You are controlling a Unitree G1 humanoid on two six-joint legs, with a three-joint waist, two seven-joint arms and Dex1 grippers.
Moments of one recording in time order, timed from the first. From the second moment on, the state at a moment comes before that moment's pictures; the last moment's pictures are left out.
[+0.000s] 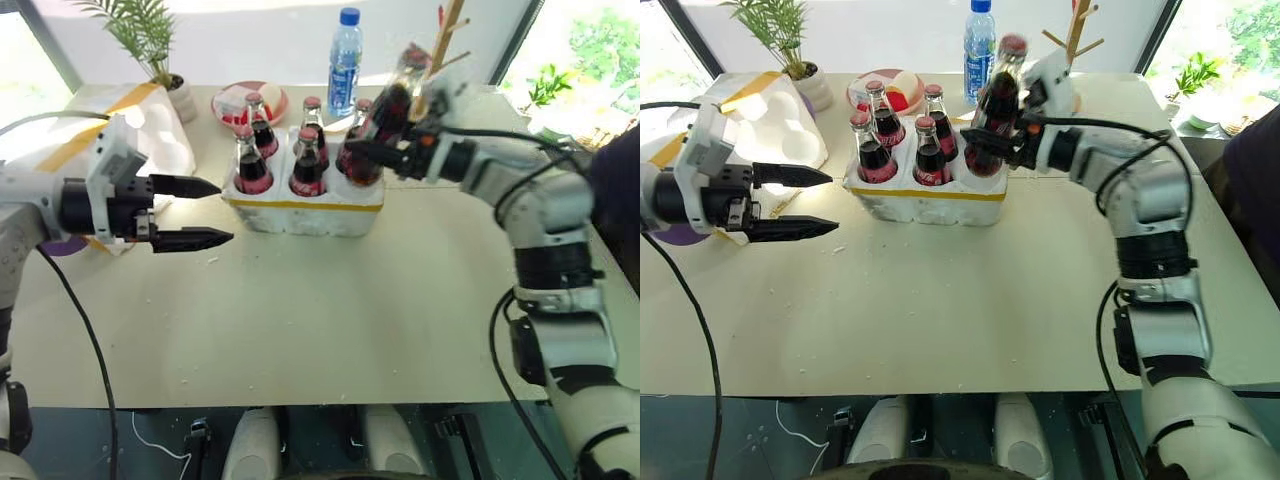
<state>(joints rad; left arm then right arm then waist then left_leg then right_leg) -0.57 1.04 0.18 -0.17 -0.68 0.79 -1.23 -0.95 -0.47 0.08 0.30 0.44 0.63 0.75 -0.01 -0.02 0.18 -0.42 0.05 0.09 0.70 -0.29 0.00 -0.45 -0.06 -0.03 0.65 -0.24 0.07</state>
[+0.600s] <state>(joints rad) -0.49 1.09 0.26 -0.20 -0.71 0.80 -1.18 -0.91 -0.49 0.08 0.23 0.35 0.66 0.81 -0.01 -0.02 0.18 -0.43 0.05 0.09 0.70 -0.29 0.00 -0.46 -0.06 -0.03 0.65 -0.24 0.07</state>
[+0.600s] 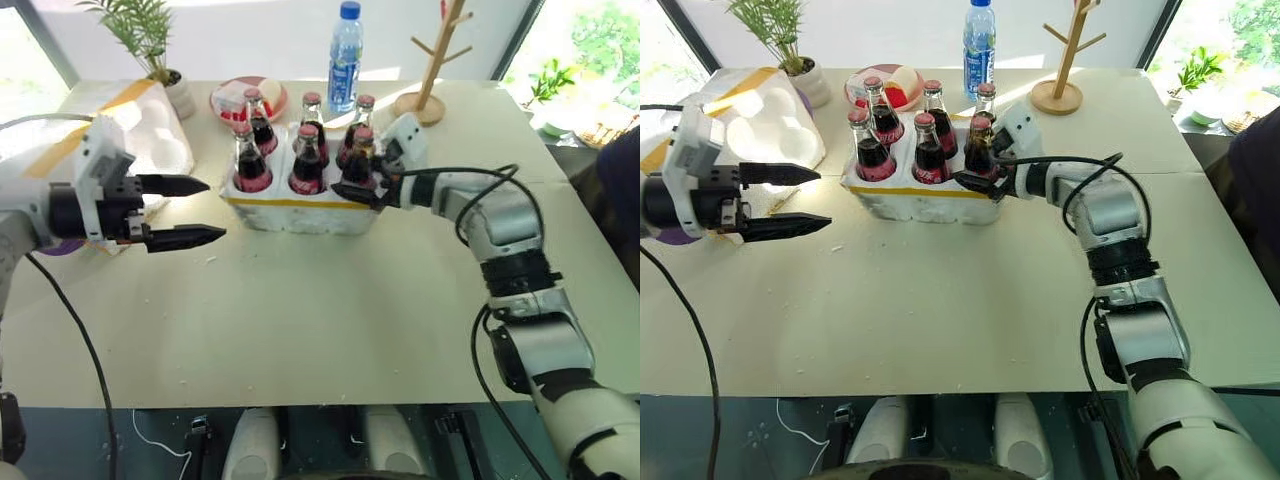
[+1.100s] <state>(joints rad) -0.16 1.45 0.56 0.26 -0.42 0.63 -1.32 -0.82 -0.89 -0.14 -0.16 0.63 0.92 1.06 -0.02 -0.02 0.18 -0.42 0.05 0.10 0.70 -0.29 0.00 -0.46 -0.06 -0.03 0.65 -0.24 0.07</state>
